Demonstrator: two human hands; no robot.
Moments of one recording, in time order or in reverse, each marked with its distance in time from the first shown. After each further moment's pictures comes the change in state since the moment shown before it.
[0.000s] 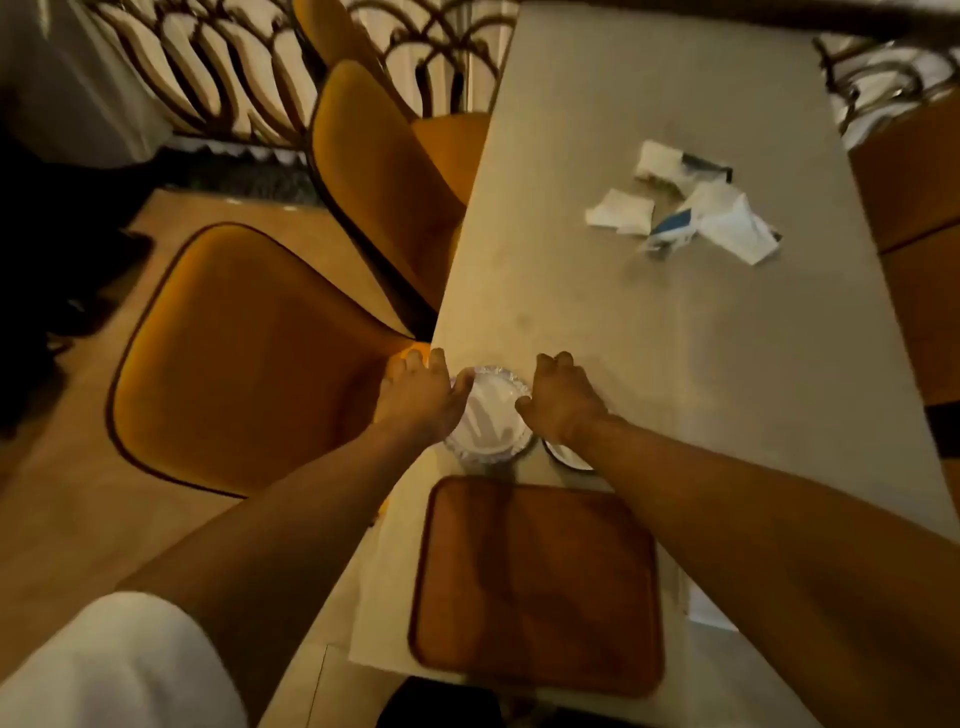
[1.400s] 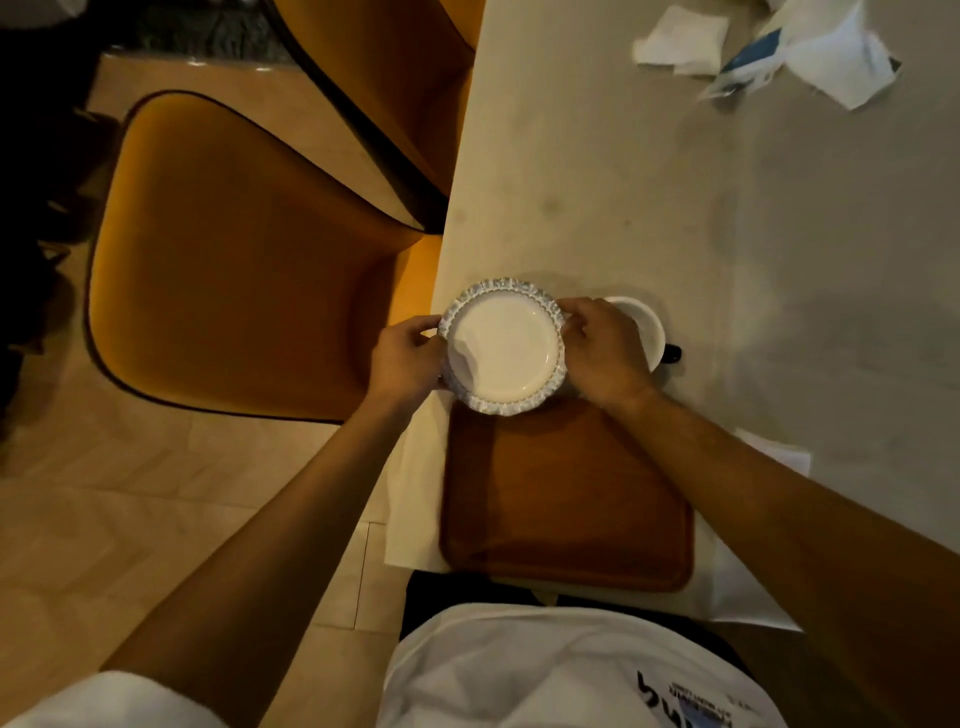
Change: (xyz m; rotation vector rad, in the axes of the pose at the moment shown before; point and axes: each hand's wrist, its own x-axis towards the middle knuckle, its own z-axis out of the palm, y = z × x) left_hand -0.032 -0.042 0.027 -0.937 -0.099 -0.408; right_hand -0.020 0.018 0.046 0.609 0.195 0.021
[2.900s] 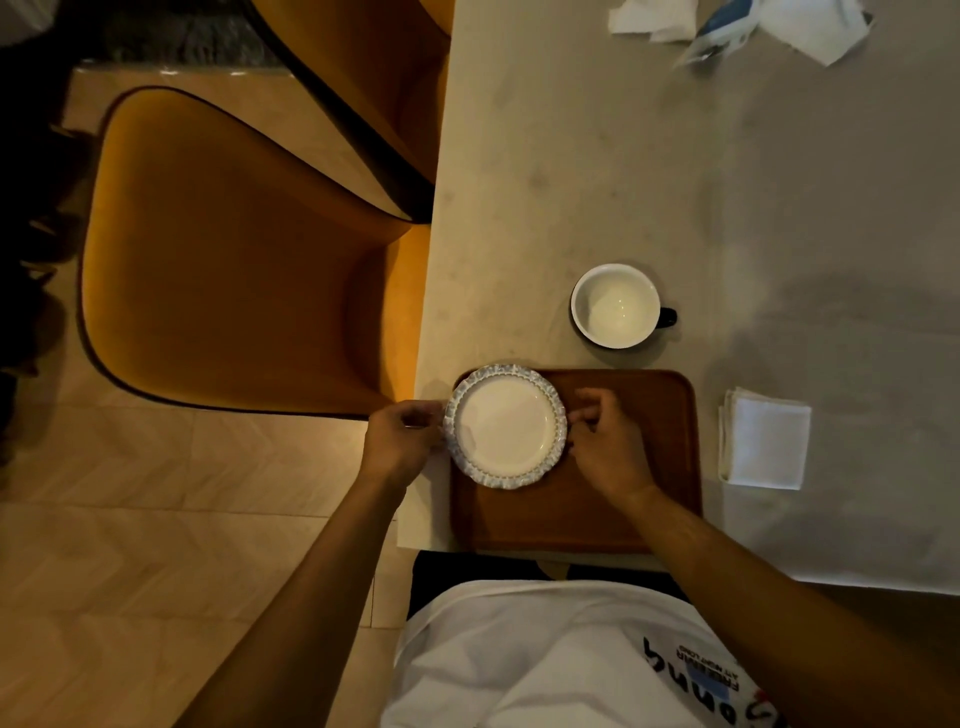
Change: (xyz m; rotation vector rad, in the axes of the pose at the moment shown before) left_hand -0.052 -0.090 -0.013 -0.020 -0.067 -0.163; right_hand -0.106 0.077 0.046 0.215 -0.045 0.409
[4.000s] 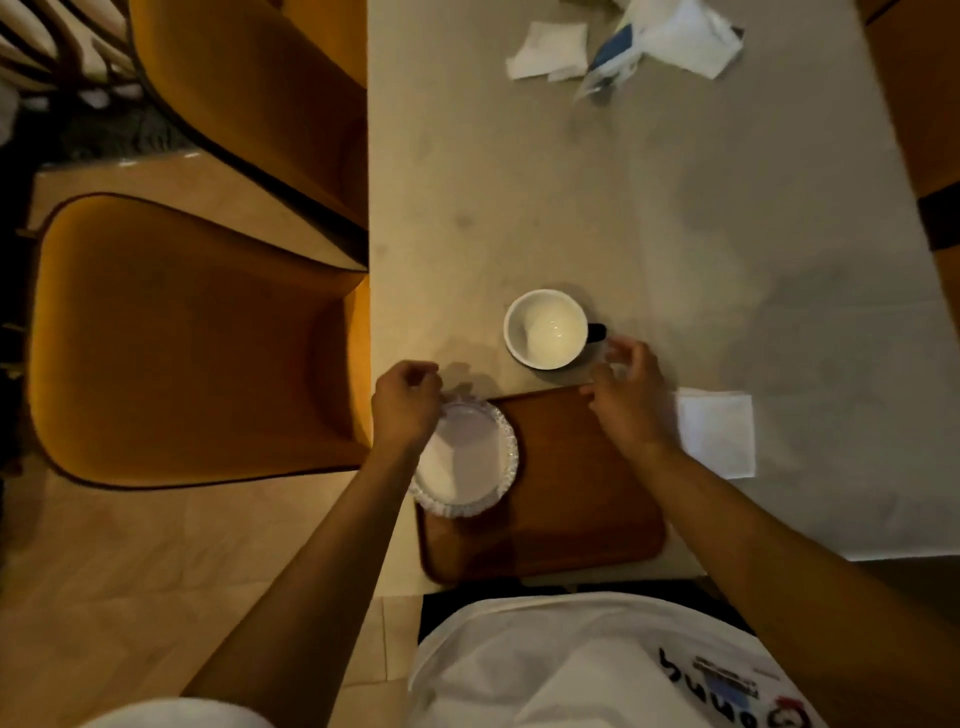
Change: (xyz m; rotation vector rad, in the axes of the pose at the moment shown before) left_hand 0.021 0.084 0.069 0.148 0.065 0.178; right_hand 0.034 -0.023 -0.082 0.236 0.282 -0.023
